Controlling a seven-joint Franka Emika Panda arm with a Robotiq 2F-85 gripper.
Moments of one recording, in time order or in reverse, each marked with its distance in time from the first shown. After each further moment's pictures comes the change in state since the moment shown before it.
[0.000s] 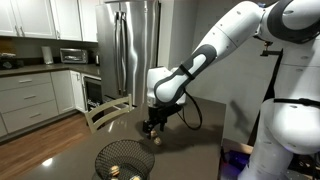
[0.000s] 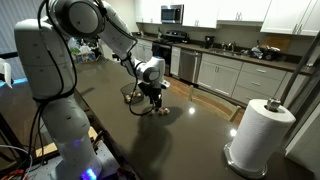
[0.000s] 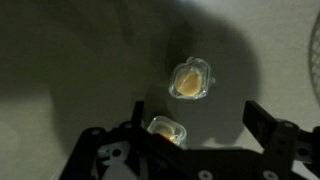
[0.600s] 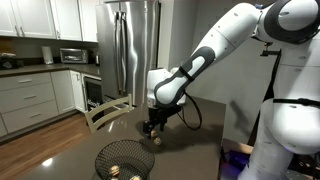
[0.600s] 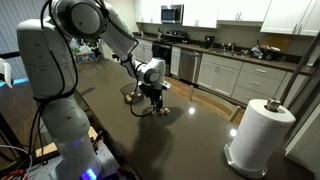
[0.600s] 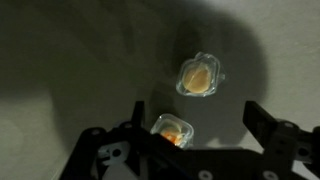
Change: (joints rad) arm 0.000 0.018 -0.010 0.001 -0.024 0.022 0.006
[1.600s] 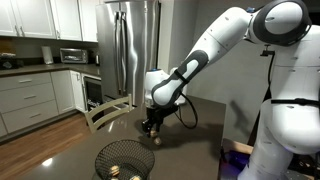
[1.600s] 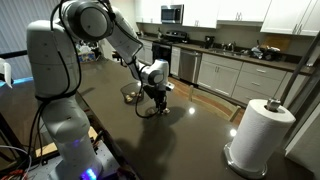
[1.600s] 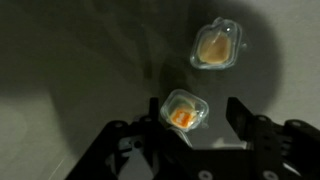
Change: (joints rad) arm 0.000 0.067 -0.030 0.055 -0.040 0.033 0.004
